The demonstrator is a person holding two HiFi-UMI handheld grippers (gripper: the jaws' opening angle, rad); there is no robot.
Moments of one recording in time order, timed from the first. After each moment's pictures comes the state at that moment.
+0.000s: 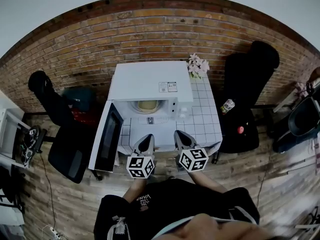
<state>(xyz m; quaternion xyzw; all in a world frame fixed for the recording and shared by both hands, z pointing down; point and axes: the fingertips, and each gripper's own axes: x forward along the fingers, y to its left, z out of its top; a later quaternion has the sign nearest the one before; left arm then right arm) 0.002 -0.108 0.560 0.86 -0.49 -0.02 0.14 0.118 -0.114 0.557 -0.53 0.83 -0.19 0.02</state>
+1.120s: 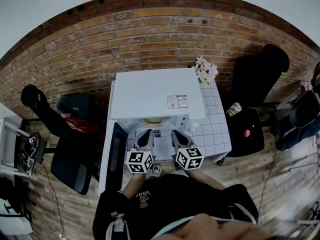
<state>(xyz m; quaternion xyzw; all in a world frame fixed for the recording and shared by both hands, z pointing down) -0.034 -0.241 0.575 0.87 -0.47 0.01 0.14 0.073 -0.228 0.591 -0.55 0.81 -0.22 0.00</state>
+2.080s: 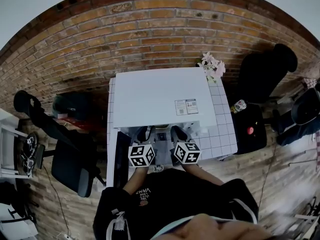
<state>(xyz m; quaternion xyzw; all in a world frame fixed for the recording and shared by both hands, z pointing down) -0.059 -0.317 0.630 0.84 -0.49 0.02 0.21 0.052 -0.298 0.644 -0.58 0.77 -0.28 -0.01</state>
